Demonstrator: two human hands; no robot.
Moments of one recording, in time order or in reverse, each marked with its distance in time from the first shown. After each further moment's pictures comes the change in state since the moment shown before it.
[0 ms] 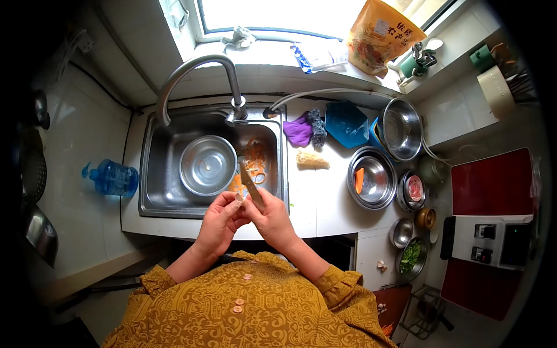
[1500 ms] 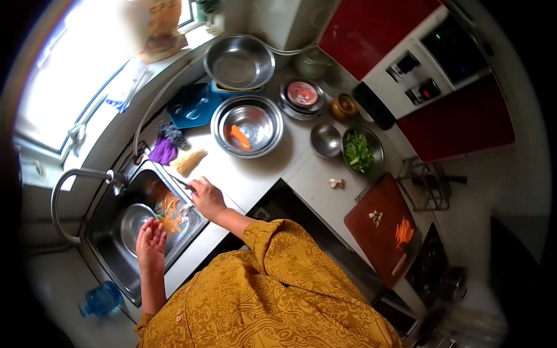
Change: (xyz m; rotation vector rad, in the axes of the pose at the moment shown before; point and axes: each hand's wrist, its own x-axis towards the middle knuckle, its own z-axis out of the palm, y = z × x) left_hand 0.062 -0.026 0.002 0.523 0.136 -0.091; right_hand -0.002 0.111 -0.112 -0.437 0.635 -0.057
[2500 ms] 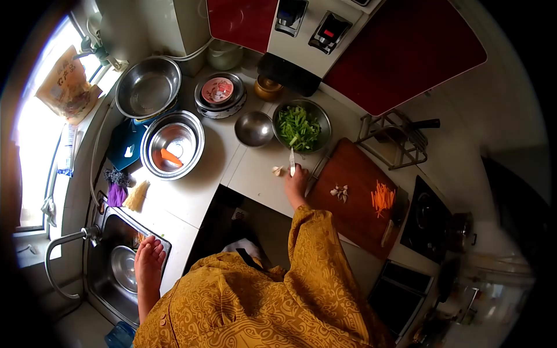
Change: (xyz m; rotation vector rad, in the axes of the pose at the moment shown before) left_hand -0.013 -0.045 0.121 0.230 -0.264 -0.256; right_hand -0.159 0.283 -0.270 -0.594 0.791 0.738
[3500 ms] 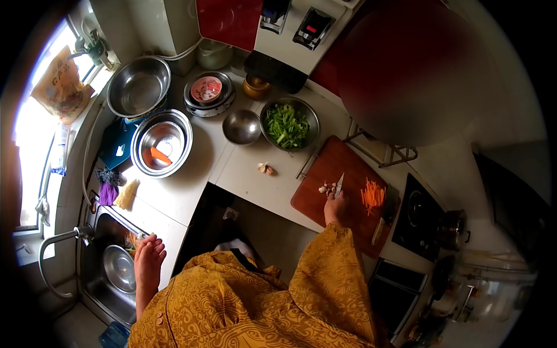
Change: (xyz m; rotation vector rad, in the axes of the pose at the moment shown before) left_hand -0.011 -0.016 0.026 0.057 -0.009 -0.045; right_hand -0.028 0.125 -0.124 -0.085 -0.006 0.478
